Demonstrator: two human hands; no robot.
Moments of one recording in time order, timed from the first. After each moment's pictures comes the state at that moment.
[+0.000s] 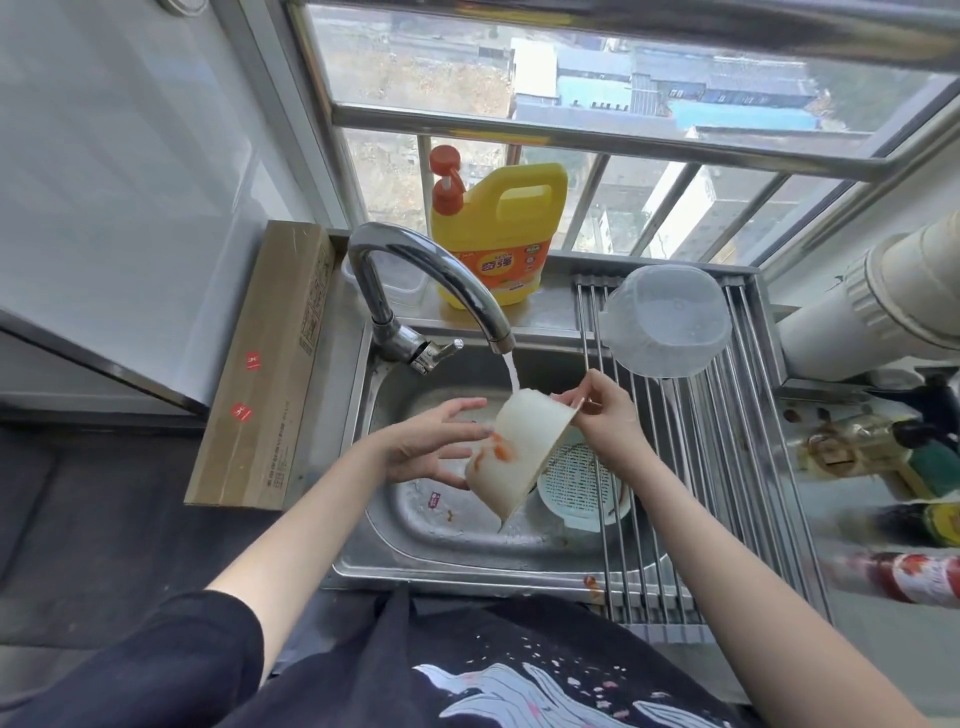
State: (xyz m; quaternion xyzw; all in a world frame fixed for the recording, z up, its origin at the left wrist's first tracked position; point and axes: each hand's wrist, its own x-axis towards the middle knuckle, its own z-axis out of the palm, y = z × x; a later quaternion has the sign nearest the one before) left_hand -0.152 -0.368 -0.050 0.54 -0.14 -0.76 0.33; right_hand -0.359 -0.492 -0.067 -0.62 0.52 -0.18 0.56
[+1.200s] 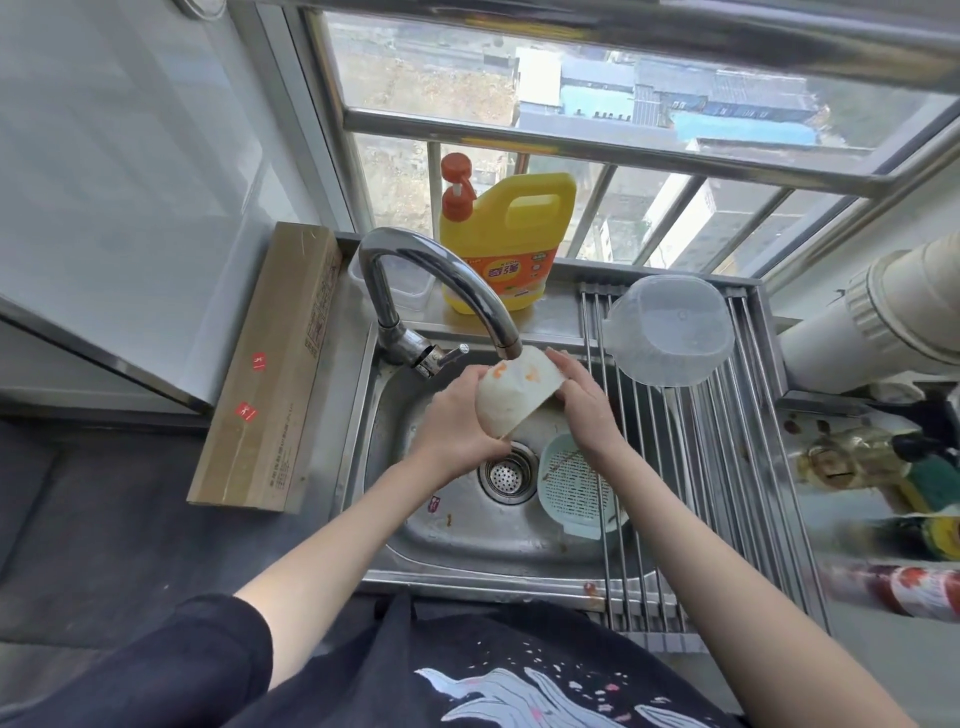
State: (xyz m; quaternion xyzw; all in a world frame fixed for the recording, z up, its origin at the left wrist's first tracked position) left_hand -0.185 -0.382 -0.033 0.78 -0.44 -0.32 0.31; right_hand -0.318 -0.491 -0.053 -0.60 0.49 -0.19 0.60
